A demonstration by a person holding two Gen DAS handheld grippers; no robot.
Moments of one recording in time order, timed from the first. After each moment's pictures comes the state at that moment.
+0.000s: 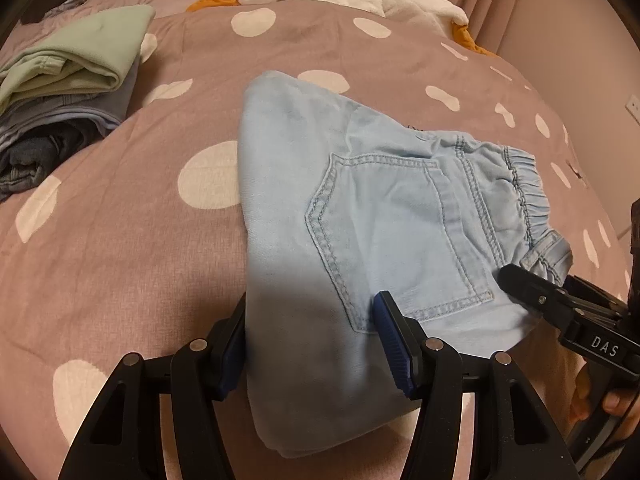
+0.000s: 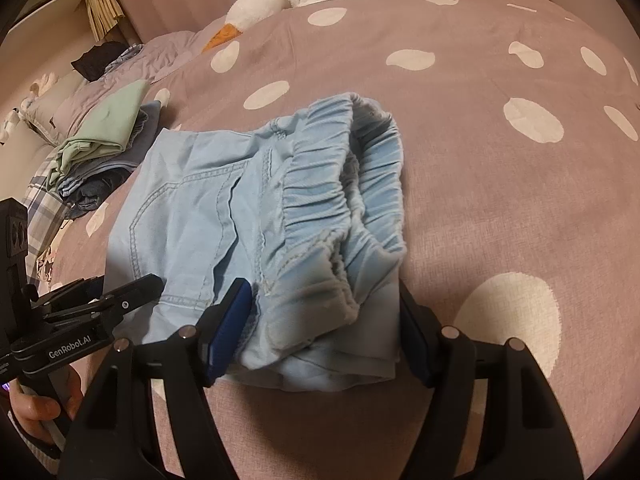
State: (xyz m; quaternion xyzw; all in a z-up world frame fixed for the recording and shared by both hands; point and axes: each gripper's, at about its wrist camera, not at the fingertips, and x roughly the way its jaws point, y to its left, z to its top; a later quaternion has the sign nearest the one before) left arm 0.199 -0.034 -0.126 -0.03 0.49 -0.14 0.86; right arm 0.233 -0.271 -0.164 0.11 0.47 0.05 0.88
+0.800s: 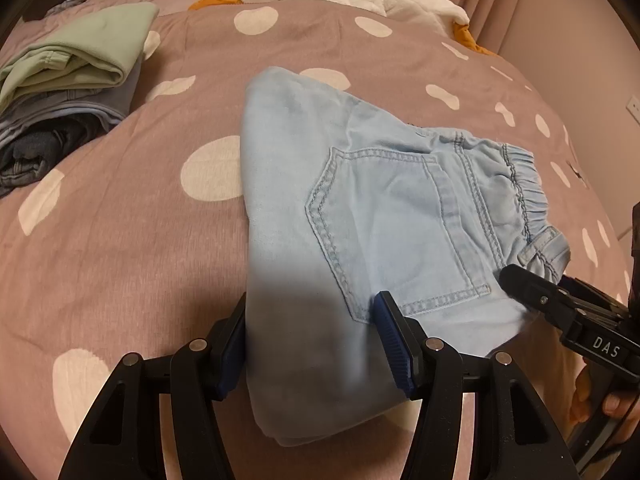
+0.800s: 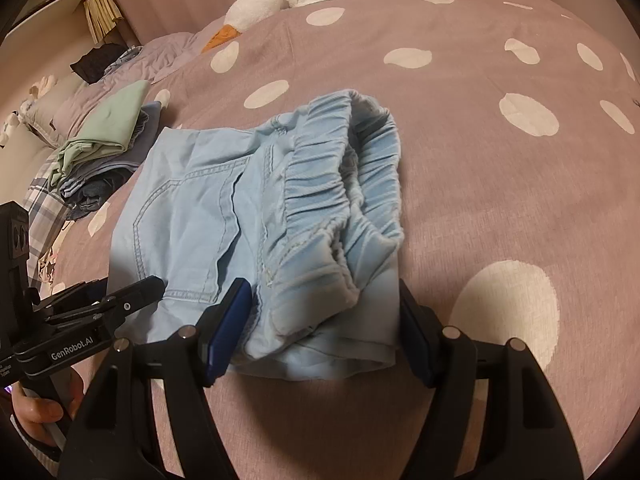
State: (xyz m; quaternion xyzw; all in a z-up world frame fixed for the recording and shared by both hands) left arm 0.195 -0.033 -0.126 -0.03 0.49 -0.14 0.86; right arm 0.226 -0.271 -0.163 0.11 0.47 0.05 0.88
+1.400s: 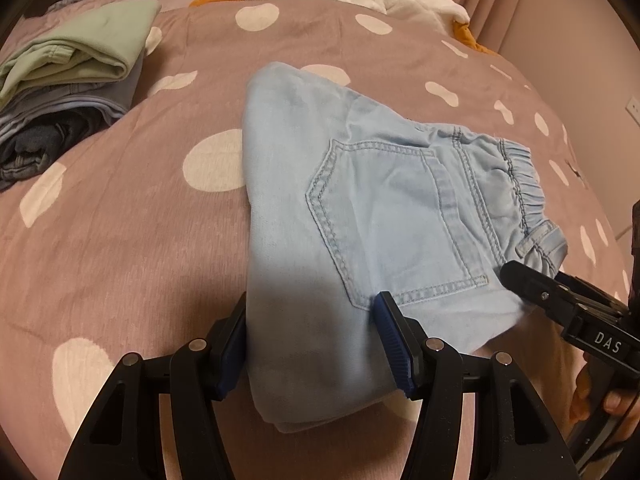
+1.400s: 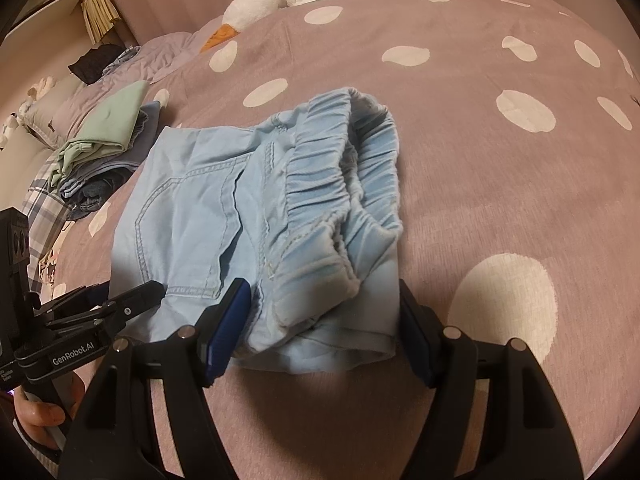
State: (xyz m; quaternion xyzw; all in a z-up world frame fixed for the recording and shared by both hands) left arm 0.186 -0.032 -0.126 -0.03 0.49 -0.14 0.86; right arm 0.221 -0.270 -0.160 0.11 0.47 0.04 0.87
